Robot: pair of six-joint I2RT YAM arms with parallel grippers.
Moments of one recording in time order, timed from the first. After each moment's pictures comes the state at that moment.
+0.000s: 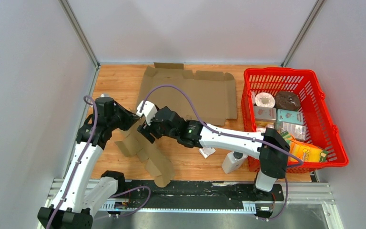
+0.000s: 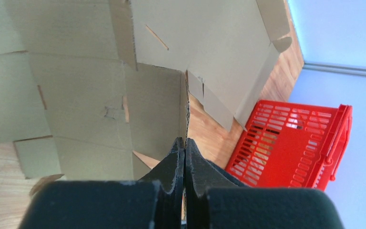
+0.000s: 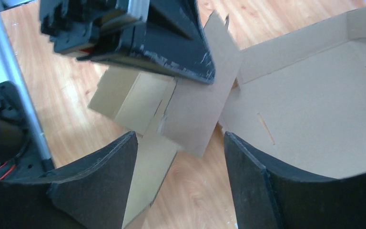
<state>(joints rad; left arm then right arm) -0.15 0.85 0.90 -0.72 0.12 -1.04 1.18 1.72 1.40 -0.08 0.11 -0.01</state>
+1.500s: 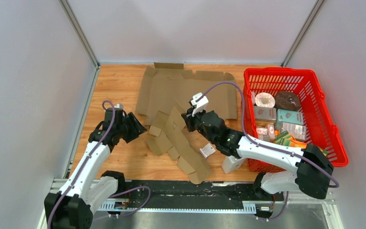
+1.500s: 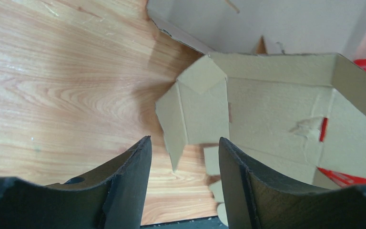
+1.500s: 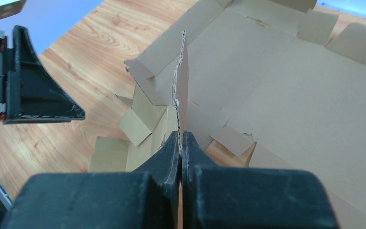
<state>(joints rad) -0.16 0.86 0.65 -0.62 0.16 -0.74 1.03 1.29 0.83 0.27 0.35 0.22</state>
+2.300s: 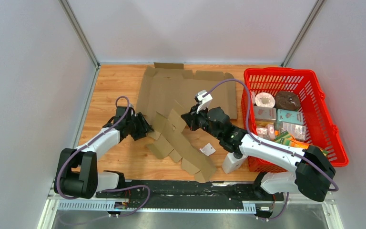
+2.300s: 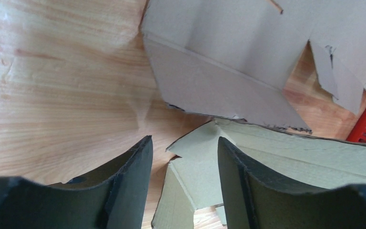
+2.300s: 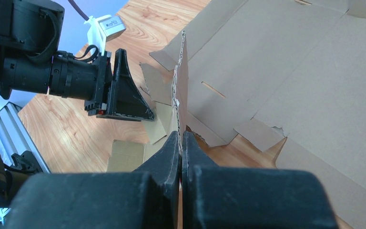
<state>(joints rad) -0.16 1.27 0.58 -0.23 0.26 -0.70 0.91 1.27 0.78 0.30 0.10 0.35</state>
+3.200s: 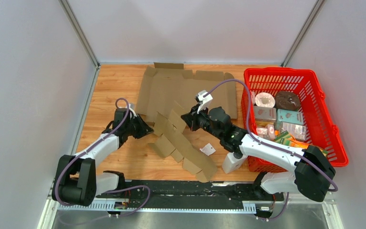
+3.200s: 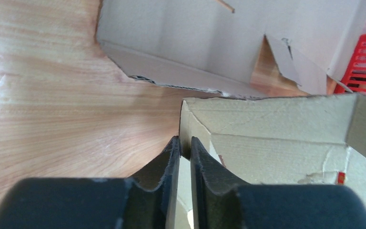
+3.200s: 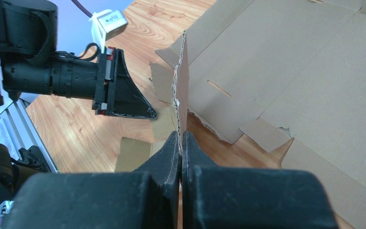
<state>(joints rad) -0.16 1.20 0.49 -0.07 0.34 -0.71 0.89 1.27 0.77 0.32 0.05 0.36</state>
